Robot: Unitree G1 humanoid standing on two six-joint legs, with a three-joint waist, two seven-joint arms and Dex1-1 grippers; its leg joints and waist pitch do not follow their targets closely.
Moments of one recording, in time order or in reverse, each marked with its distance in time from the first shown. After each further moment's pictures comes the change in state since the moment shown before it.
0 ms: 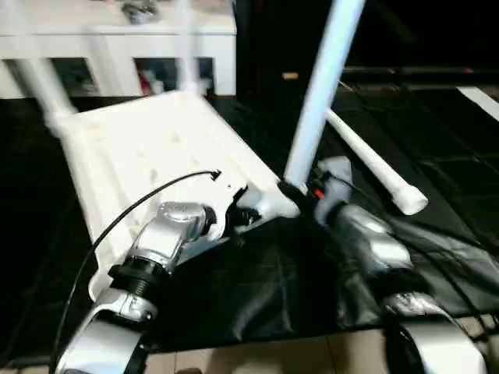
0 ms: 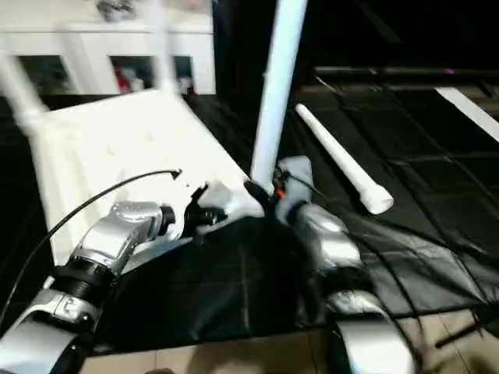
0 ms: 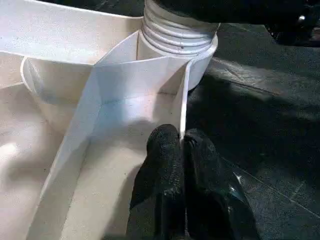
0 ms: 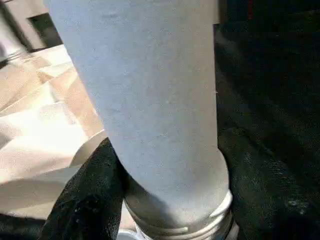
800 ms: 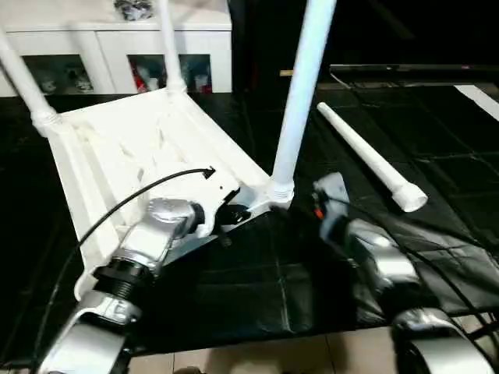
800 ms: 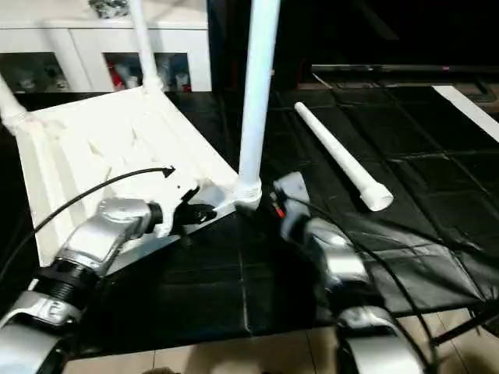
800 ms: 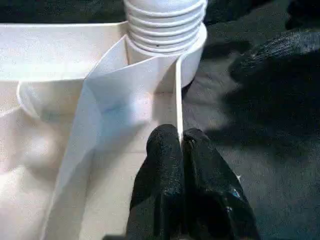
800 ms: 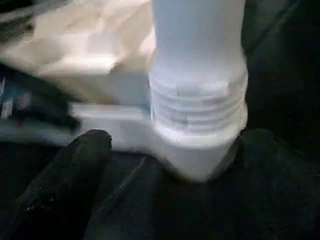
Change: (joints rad) left arm 0.010 0.144 -0.076 0.018 0.030 -0.183 -0.163; right arm 0.143 -0.172 0.101 -0.031 -0.048 -0.101 0.358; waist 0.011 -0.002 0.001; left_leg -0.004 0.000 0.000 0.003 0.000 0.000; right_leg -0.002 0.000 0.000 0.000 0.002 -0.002
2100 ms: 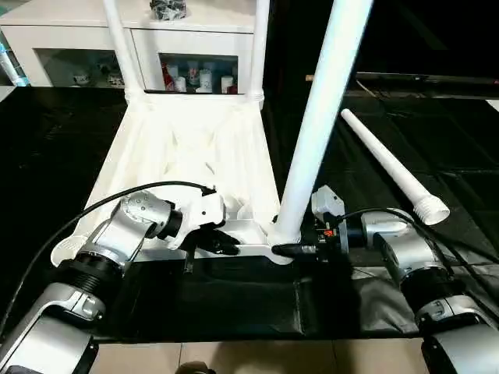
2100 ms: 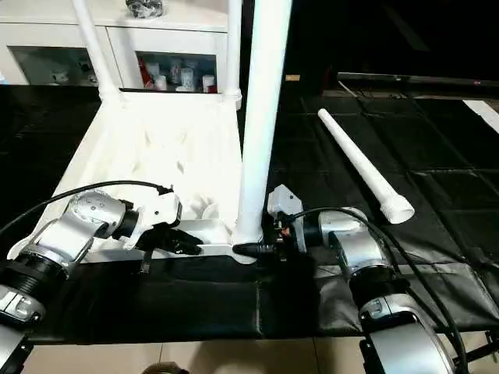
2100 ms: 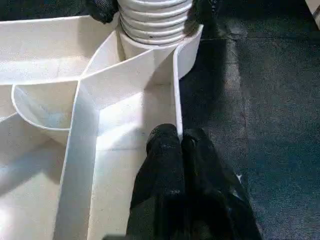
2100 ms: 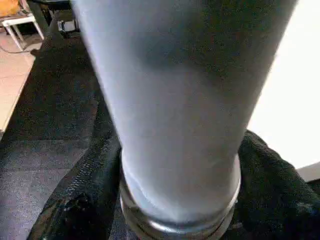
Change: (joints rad) left arm -0.020 0.155 -0.120 0.056 0.017 -0.303 -0.432; right arm -0.080 -0.099 0.169 -0.041 -0.033 -0.039 0.481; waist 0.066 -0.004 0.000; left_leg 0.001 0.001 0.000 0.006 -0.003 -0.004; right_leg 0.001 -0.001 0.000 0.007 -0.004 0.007
